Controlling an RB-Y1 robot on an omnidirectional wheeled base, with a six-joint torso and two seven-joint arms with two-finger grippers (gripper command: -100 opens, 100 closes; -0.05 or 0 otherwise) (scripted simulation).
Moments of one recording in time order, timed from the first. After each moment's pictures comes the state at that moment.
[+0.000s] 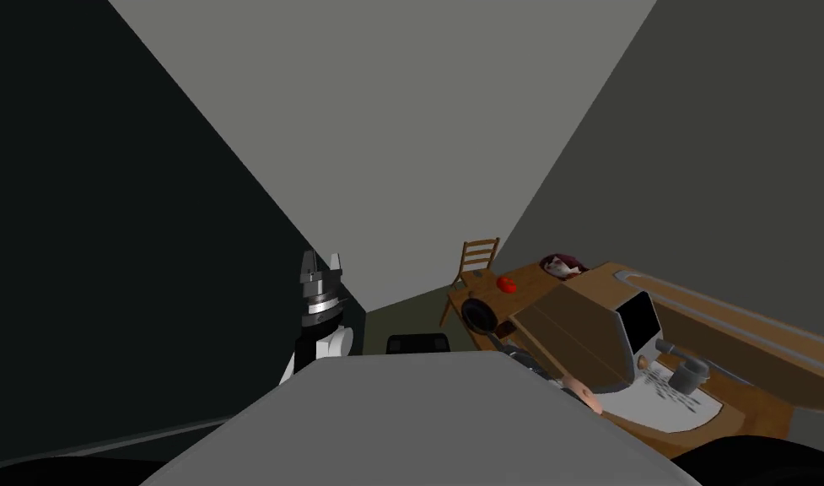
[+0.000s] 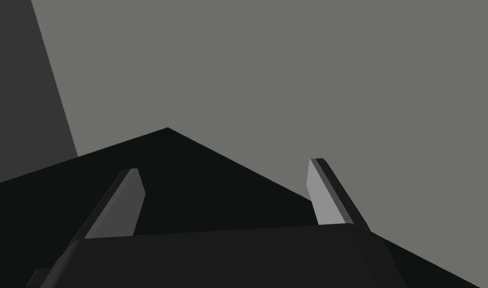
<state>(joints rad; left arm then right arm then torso) 0.54 0.01 -0.02 -2.23 0.05 -0.61 -0.01 0.98 -0.58 0.02 -1.79 0.48 -0.34 0.17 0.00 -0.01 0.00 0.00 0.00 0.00</state>
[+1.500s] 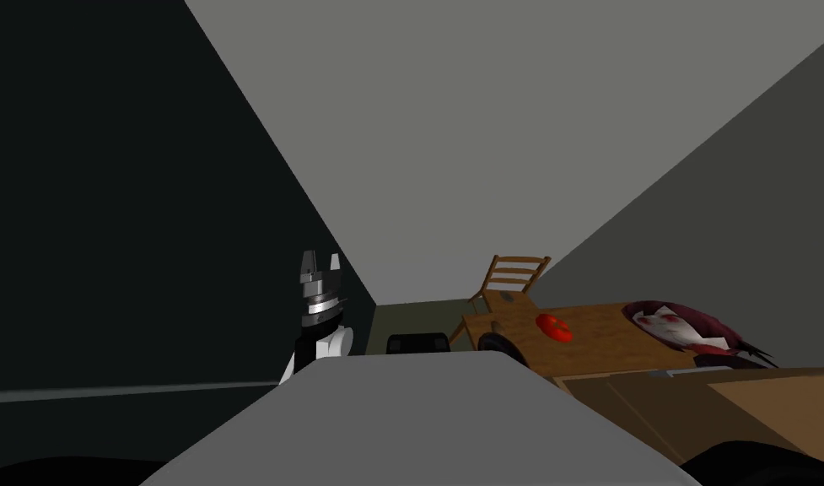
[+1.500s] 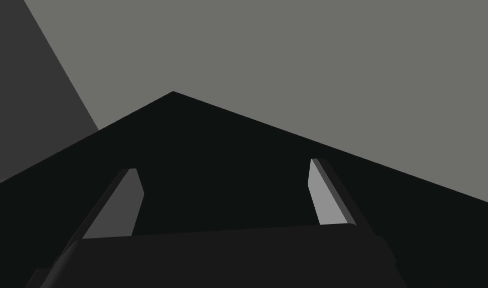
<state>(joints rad) 0.54 0.01 -0.02 -2.23 0.05 -0.61 -0.01 1.11 -0.75 0.02 -1.59 0.68 -0.27 0.26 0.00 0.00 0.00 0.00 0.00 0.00</state>
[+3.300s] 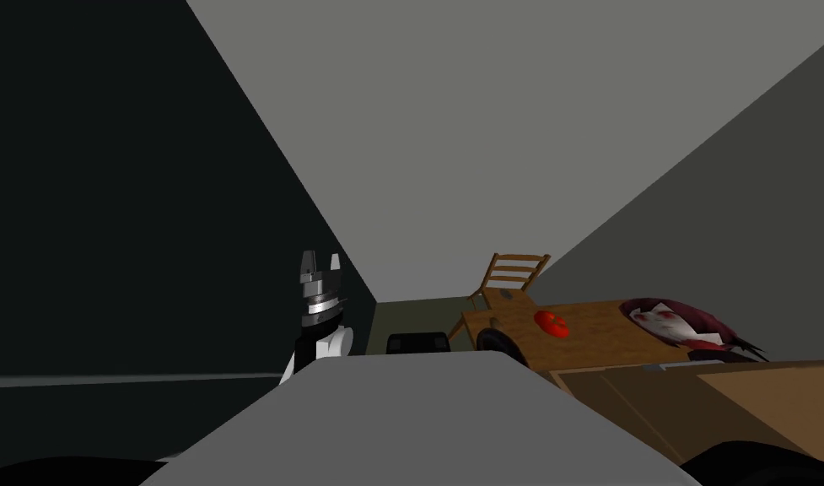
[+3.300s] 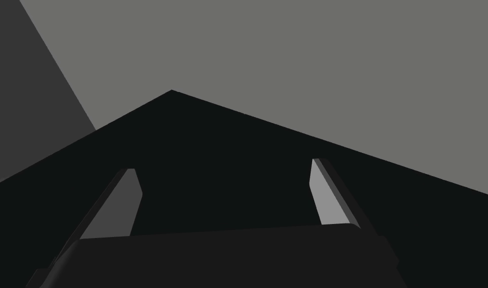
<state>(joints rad) 0.54 0.01 -0.02 -2.23 0.05 -0.61 -0.01 1.11 -0.73 0.00 -1.60 0.63 -0.29 0.23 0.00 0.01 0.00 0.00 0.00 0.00</state>
